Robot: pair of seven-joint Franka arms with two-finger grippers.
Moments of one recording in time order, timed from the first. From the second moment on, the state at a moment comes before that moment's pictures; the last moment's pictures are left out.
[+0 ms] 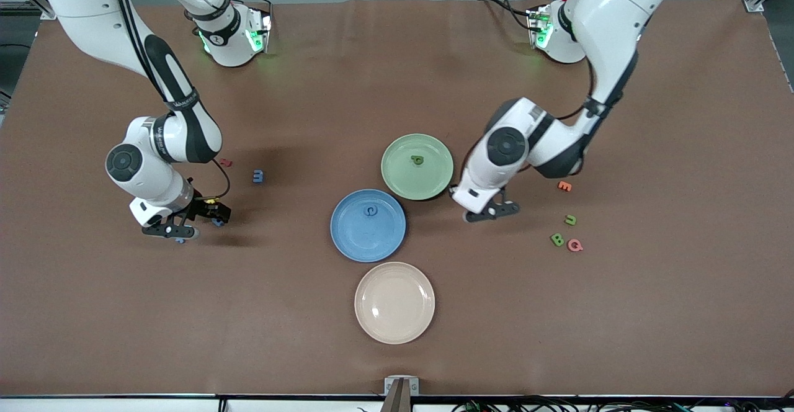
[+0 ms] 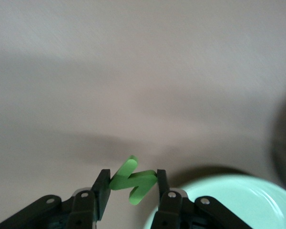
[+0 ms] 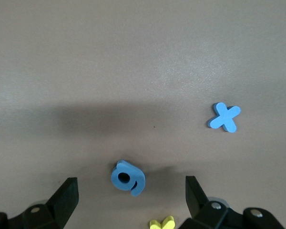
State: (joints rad) left arm -0.25 0.56 -0.41 -1.85 0.19 2.31 -0.93; right arm 0.12 0.45 -0.08 -2.16 0.06 2.64 0.07
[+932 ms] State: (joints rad) left arm -0.43 0.60 -0.41 -1.89 0.19 2.31 -1.04; right arm 0.12 0.49 -0.08 -2.15 0.06 2.66 0.07
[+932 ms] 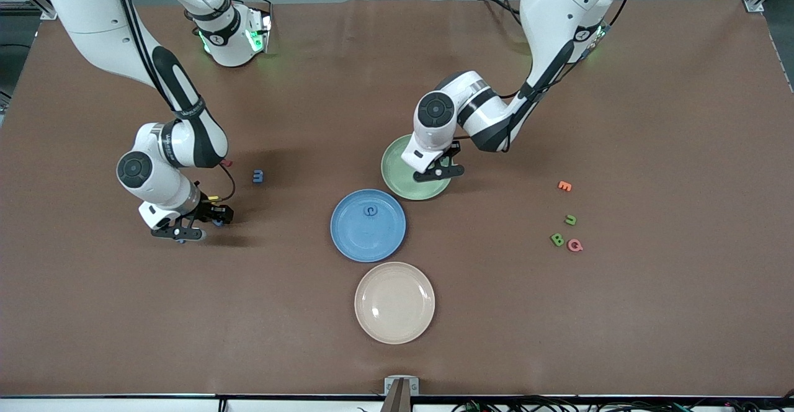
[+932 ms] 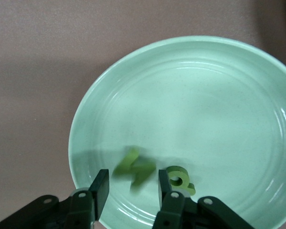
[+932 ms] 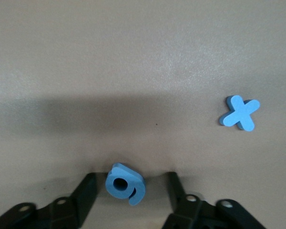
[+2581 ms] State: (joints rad) left arm 0.05 0.53 -0.38 -1.86 0.31 2.31 -0.63; right arm 0.48 0.49 -0.05 -1.77 0.11 2.28 0.89
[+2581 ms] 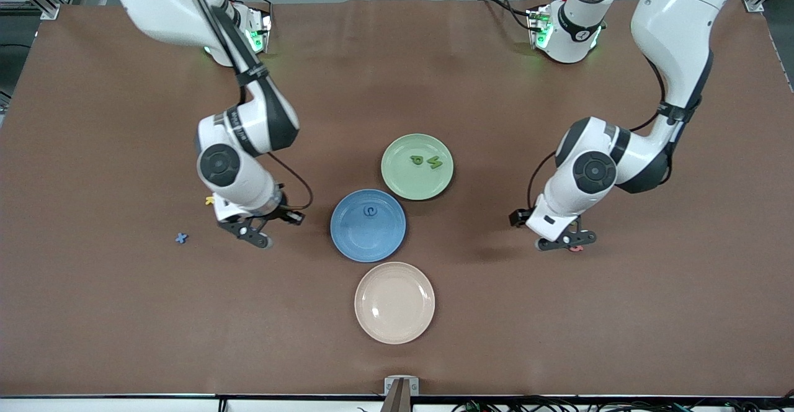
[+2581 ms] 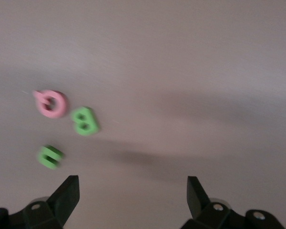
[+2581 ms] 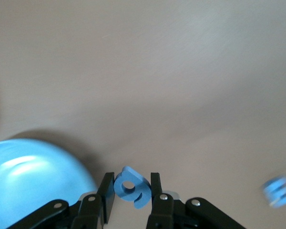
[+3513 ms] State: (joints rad) left arm 0.10 0.68 -0.35 -1.82 0.39 2.41 -0.63; right arm 0.68 0.91 -0.05 -1.26 0.12 2.28 1.39
